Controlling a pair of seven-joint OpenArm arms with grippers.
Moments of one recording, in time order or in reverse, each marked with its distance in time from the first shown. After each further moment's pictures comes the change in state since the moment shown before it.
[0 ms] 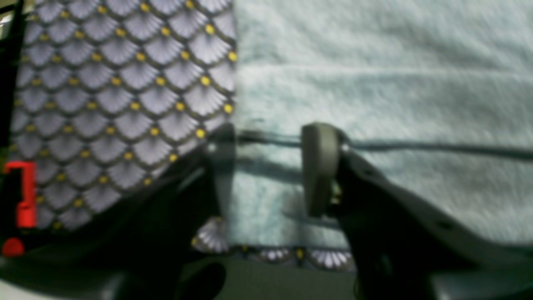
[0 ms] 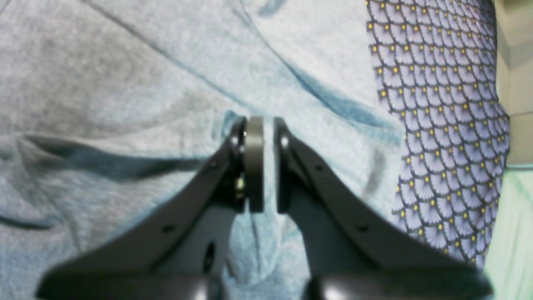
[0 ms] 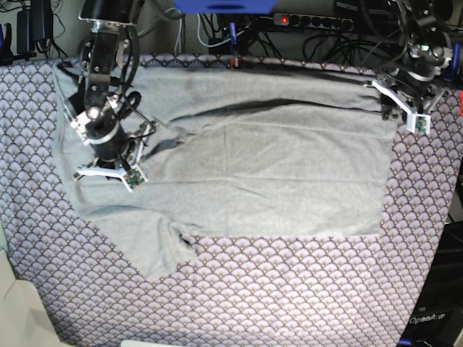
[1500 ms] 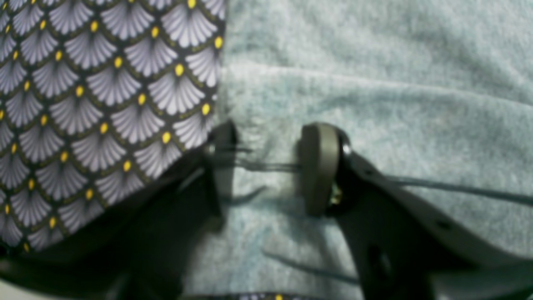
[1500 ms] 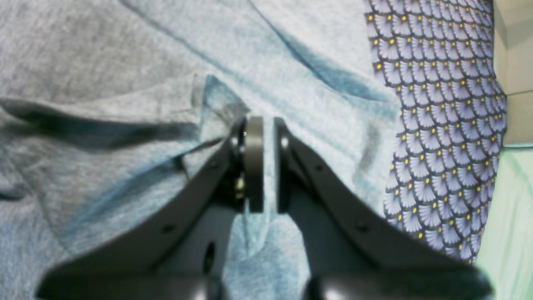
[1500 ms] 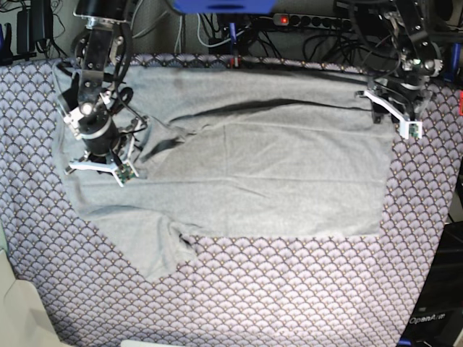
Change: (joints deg) left arm -6.4 1.9 -0.1 -9.5 0.4 0.5 0.0; right arm -1.2 1.1 1.6 0.0 0.0 0.0 -0.2
